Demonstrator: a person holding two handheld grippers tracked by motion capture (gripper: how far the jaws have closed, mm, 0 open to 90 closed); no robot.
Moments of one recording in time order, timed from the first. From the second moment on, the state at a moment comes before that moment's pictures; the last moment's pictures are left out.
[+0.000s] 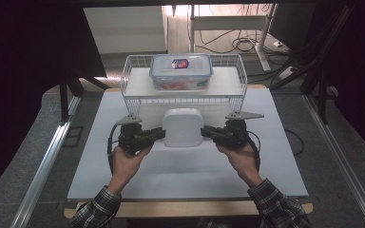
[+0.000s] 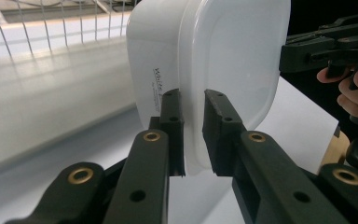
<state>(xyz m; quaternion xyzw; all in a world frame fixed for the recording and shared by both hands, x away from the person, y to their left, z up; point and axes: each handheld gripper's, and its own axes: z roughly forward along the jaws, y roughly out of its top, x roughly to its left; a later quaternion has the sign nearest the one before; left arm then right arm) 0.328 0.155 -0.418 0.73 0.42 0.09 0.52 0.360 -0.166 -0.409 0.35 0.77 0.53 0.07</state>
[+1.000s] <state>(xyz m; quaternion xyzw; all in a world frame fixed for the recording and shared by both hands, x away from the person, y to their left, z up) 0.352 0.161 -0.347 0.73 0.41 0.12 0.54 0.386 -0.158 -0.341 0.34 0.76 0.55 0.10</state>
